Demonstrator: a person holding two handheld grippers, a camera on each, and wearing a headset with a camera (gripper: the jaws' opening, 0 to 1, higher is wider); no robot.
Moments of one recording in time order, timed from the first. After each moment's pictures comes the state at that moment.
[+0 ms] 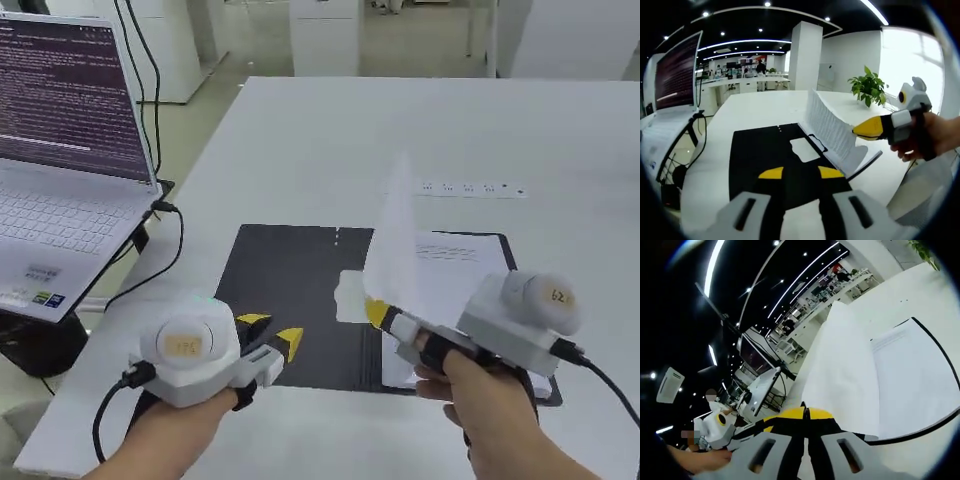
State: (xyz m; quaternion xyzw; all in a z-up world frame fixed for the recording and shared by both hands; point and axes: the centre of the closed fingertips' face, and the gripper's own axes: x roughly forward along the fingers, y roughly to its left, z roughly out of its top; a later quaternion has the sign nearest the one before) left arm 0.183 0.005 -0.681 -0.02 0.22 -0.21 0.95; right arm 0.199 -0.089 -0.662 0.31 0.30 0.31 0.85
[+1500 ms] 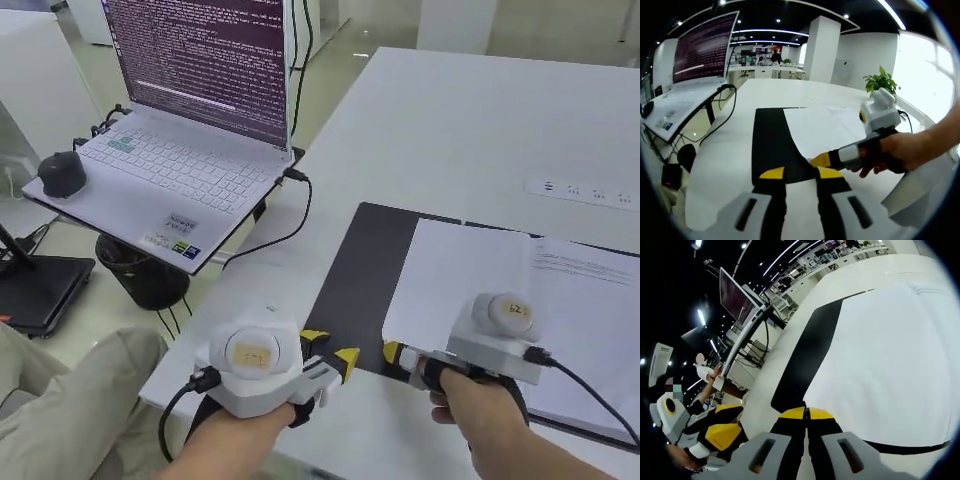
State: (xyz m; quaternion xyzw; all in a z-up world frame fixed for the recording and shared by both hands) left arm 0.152 0.062 -0.716 -0.05 0.27 -0.16 0.95; right arm 0.196 0.017 -0.784 0.20 0.44 0.33 0.81
